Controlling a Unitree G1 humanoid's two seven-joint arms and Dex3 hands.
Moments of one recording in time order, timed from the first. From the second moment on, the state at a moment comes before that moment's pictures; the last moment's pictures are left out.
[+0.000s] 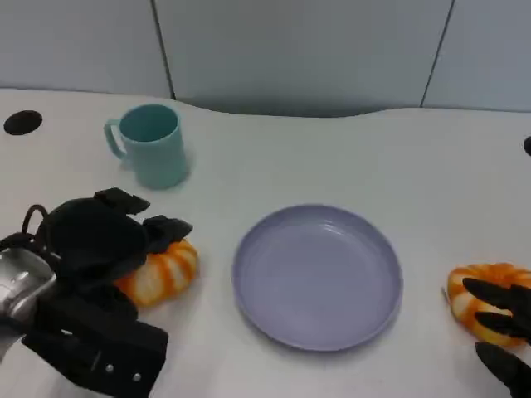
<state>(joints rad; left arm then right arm) -0.34 0.63 -0.32 0.12 0.90 -0.29 -0.35 0.31 -0.19 -0.09 -0.02 -0.24 -0.39 -0.03</state>
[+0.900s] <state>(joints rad) -0.79 0.35 -0.68 1.06 1.01 -0.21 -0.07 0.33 -0.19 -0.09 -0.05 -0.21 -0.39 -0.02</state>
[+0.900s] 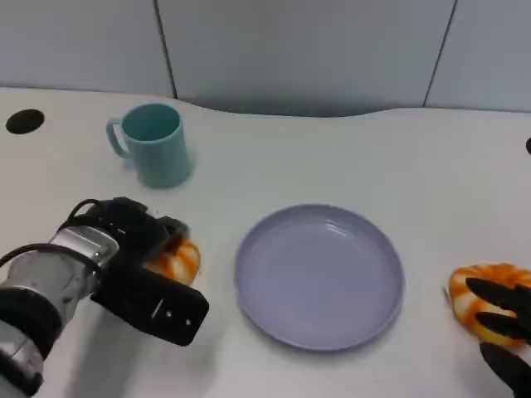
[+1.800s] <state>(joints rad) -0.89 0.25 -0.61 1.30 0.79 -0.26 0.14 0.34 -0.19 -0.10 -0.07 -0.22 -0.40 -0.04</state>
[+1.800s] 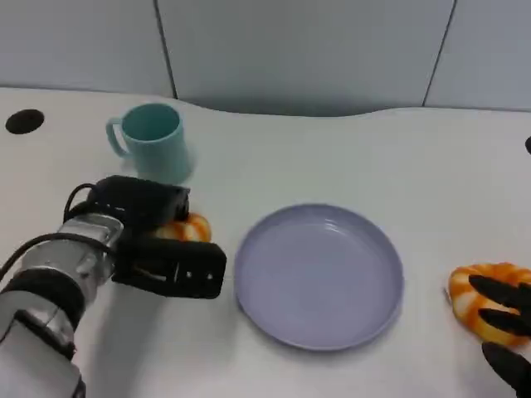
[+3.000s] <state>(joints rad) -0.87 0.26 -0.31 1.11 0.40 -0.72 -0.19 0.34 -0.18 -0.09 -0.06 -0.24 -0.40 -0.04</state>
